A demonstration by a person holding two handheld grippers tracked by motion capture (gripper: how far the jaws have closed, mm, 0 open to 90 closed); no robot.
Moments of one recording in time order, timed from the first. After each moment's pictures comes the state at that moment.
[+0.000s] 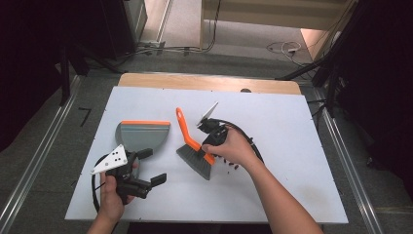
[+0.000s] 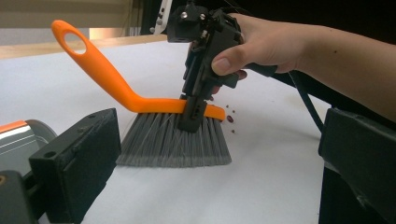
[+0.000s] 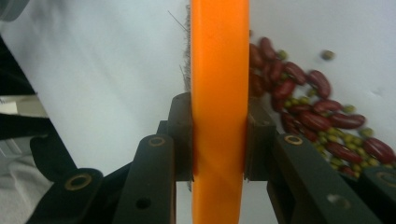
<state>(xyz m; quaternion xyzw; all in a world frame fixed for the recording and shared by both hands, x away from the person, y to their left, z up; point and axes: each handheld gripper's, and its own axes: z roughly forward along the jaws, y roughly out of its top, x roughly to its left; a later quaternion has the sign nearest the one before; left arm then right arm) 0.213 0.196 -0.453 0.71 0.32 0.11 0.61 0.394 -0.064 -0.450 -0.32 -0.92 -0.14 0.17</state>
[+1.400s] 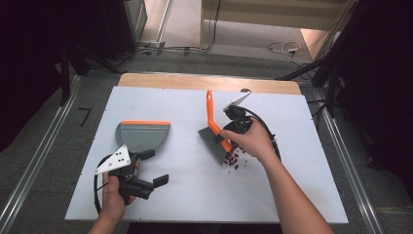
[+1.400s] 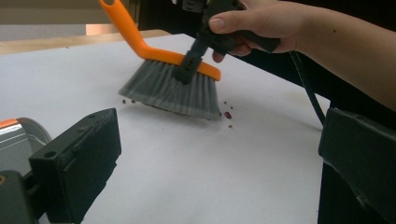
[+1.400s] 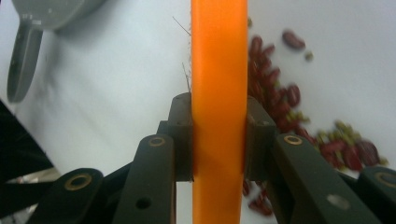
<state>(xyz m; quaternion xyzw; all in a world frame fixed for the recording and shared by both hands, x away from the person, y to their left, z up) 0.214 0.191 -0.455 0.72 0.32 0.10 0.61 0.420 -0.125 -0.429 -0.46 -0.85 -0.20 0.15</state>
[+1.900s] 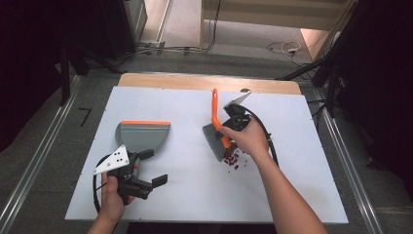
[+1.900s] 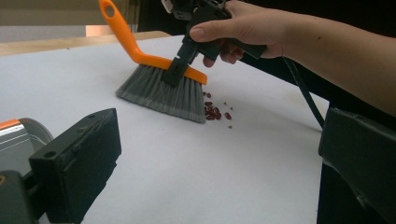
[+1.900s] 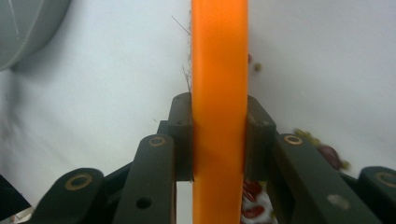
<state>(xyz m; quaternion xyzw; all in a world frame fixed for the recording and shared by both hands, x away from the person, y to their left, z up) 0.213 0.194 -0.454 0.72 0.32 0.10 0.61 0.435 -0.127 -0.441 -0.52 -0.83 -0.18 0.12</state>
